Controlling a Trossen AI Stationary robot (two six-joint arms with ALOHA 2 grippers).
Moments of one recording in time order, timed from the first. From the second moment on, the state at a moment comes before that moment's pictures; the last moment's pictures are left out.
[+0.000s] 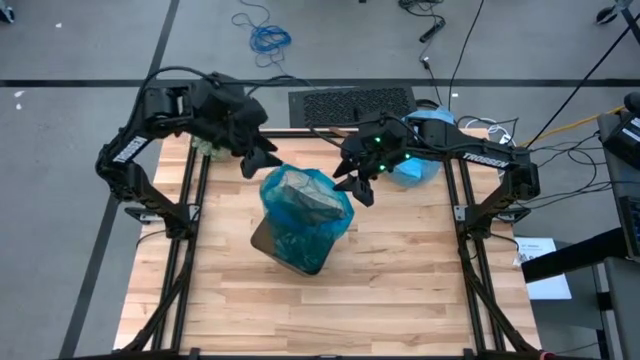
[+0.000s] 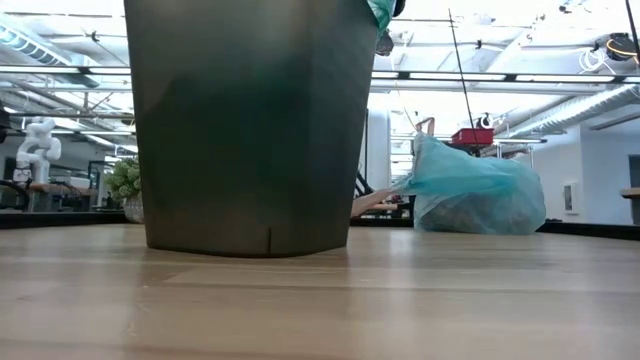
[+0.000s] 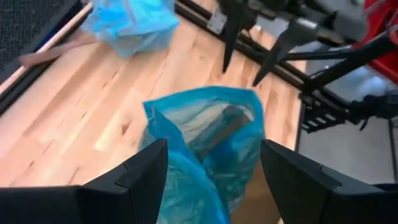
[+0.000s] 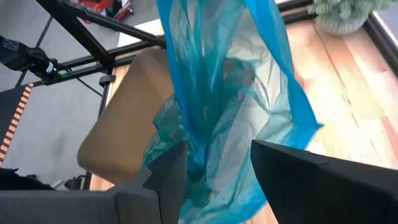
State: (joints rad) left arm 0.28 1.51 2.20 -1.42 0.24 -0.33; right arm -0.16 1.58 1.81 -0.91 -0.27 0.15
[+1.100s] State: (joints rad) left arm 0.08 1.47 1.99 -1.47 -0.18 -0.62; right arm -0.24 1.86 1.81 -0.73 -0.21 0.20
